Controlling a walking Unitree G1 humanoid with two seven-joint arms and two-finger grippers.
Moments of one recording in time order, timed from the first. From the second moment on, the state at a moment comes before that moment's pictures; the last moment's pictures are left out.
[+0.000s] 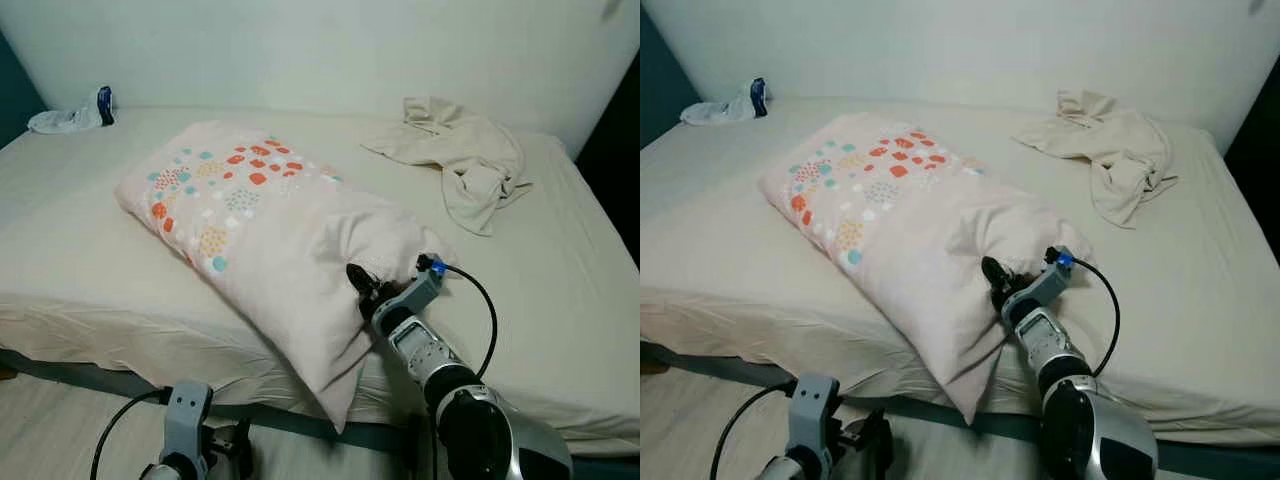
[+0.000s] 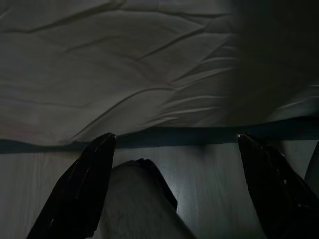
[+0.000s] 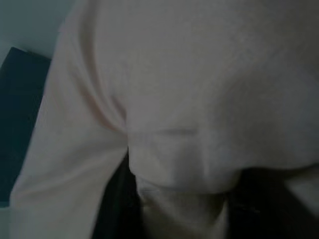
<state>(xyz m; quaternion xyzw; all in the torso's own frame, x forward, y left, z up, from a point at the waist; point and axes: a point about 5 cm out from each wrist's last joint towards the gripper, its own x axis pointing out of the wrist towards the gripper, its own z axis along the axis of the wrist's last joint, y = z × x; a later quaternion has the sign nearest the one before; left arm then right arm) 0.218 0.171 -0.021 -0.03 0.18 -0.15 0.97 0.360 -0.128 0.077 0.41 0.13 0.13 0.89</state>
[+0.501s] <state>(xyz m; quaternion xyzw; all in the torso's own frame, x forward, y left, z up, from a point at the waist) 0.237 0.157 -0.014 -0.05 0.16 -0.15 0.97 0.358 -0.133 0.082 0.39 0.10 0.17 0.90</state>
